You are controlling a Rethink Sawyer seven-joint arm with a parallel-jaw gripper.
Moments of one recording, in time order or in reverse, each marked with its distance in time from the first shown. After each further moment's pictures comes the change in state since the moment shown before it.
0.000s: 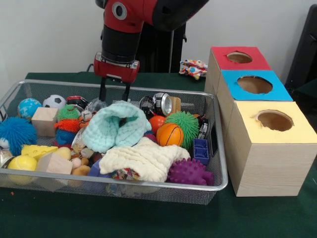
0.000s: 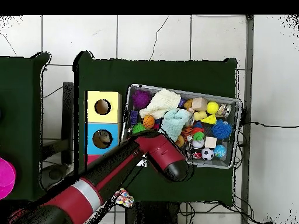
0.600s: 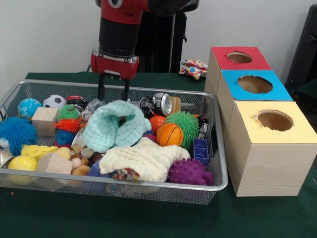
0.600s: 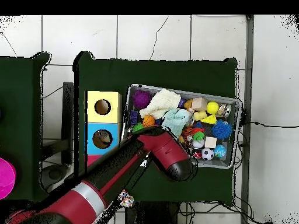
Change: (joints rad) arm -0.031 -0.080 0.009 -0.003 0.008 0.014 0.000
